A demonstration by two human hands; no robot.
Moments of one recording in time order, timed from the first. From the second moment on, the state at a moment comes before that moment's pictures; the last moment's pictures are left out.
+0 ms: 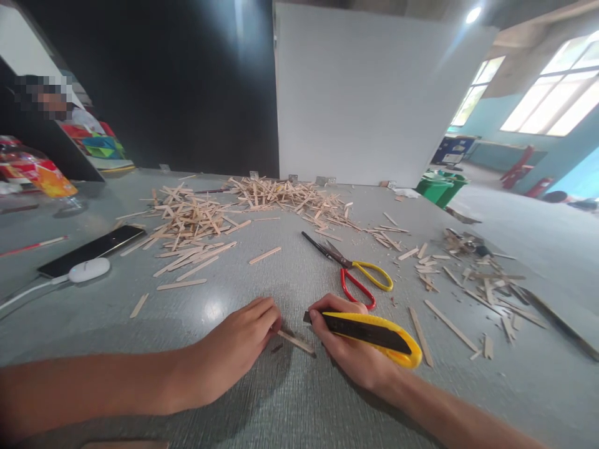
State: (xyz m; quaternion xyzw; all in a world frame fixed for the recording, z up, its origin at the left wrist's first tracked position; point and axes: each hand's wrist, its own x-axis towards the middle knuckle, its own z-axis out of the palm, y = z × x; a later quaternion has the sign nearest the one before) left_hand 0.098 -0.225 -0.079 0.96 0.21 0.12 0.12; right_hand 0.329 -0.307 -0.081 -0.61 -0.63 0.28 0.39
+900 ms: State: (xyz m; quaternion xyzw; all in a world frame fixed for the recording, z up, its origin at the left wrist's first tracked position) left_hand 0.100 -0.258 -0.070 0.98 0.15 0.11 0.08; right_hand 0.327 -0.311 -0.075 -0.60 -0.67 0.25 0.35
